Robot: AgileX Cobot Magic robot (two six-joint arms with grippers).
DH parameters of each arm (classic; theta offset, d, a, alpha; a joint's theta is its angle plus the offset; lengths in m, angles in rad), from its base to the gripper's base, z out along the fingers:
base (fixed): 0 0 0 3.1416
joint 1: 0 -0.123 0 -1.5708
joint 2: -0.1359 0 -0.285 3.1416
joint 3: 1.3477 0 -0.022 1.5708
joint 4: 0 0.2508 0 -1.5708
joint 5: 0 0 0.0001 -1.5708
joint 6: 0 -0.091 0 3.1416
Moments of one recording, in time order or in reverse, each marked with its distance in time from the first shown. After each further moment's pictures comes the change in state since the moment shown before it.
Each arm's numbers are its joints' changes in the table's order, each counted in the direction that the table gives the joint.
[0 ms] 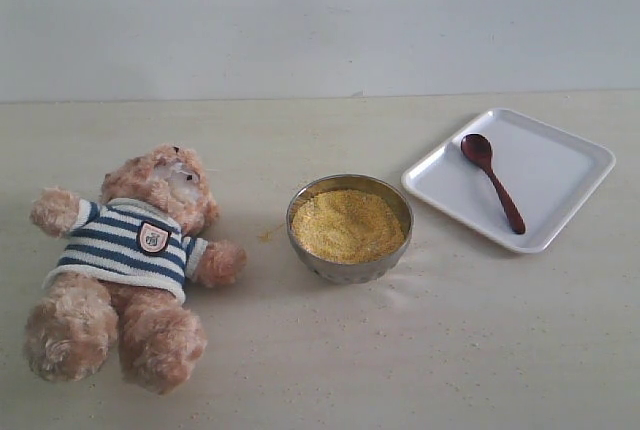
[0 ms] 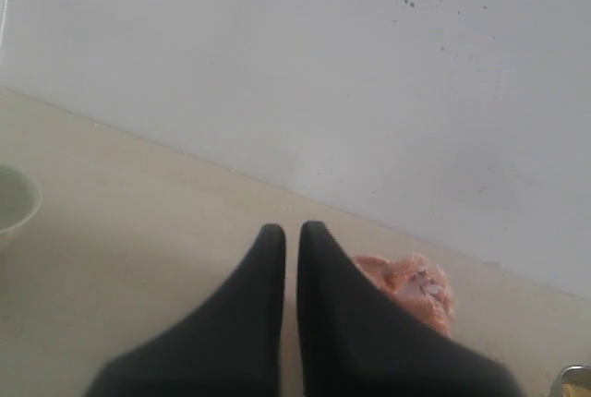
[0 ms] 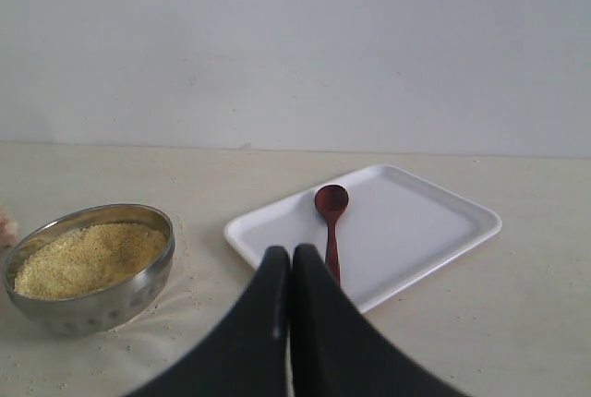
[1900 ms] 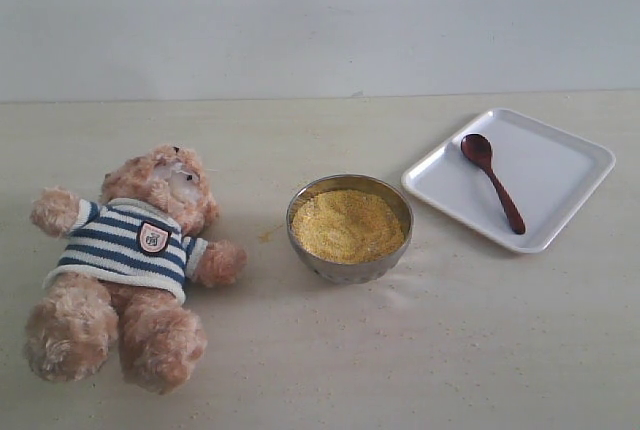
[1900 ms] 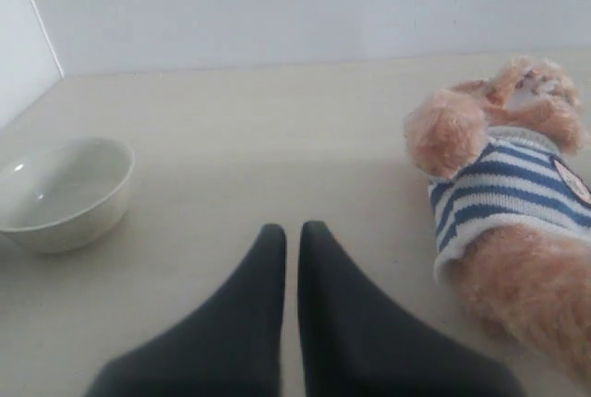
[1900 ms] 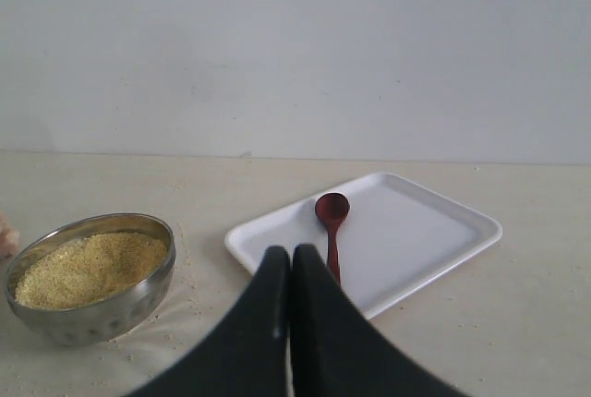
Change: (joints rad) left arm 0.000 0.000 0.005 0.333 0.213 -0.121; right arm 0.000 0.000 0.000 0.000 -0.015 0.000
